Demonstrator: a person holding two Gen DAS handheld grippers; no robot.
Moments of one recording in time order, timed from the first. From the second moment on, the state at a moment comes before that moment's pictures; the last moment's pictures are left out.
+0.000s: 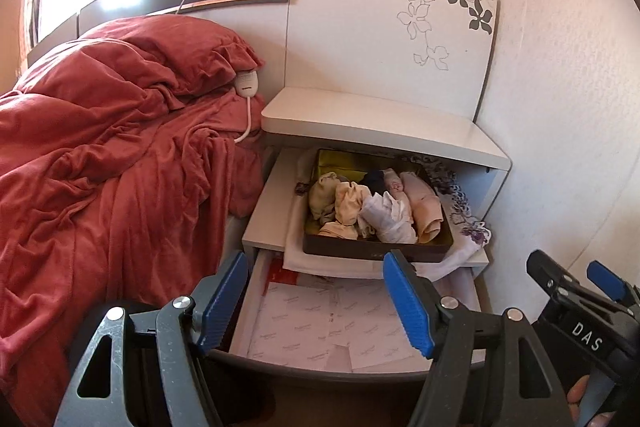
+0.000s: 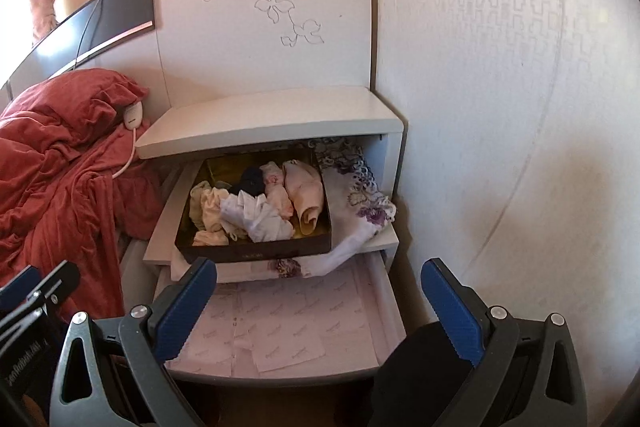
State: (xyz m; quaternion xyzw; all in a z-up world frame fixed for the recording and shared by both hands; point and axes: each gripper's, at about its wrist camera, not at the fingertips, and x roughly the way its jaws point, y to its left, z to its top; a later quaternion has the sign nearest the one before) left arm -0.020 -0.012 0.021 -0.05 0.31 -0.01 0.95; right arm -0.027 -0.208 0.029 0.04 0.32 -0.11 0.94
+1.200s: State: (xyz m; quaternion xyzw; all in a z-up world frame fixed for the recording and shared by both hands) left arm -0.029 -0.015 0.026 -0.03 0.29 -0.03 0.96; right arm -0.028 -0.202 0.022 0.03 0.32 -0.10 0.94
